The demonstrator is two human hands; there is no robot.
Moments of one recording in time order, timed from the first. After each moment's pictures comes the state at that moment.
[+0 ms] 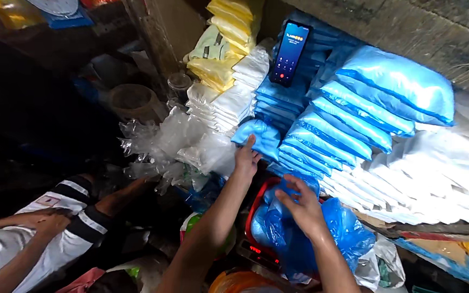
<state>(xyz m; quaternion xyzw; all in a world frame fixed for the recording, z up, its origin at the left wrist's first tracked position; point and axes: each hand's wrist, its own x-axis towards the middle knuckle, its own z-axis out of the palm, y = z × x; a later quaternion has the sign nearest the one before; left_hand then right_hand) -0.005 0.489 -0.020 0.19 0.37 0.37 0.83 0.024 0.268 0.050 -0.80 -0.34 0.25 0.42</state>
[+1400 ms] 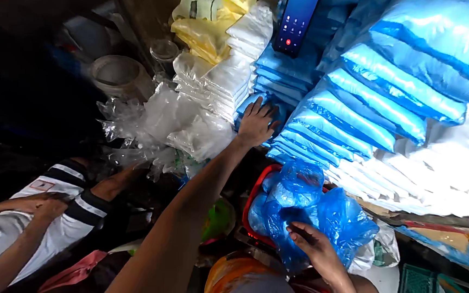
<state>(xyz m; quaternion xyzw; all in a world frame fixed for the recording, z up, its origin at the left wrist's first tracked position) 0.058 0.554 -0.071 0.95 0.22 0.19 0.10 0.006 0.135 -0.010 -0.74 -0.23 0.43 0.46</state>
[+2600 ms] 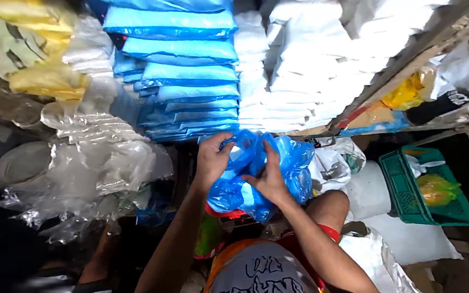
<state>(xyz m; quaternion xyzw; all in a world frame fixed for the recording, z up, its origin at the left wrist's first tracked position) -0.015 0.330 0.033 0.86 0.12 0.16 0.48 0.022 0.139 -0.004 -0.83 -0.18 0.12 0.51</state>
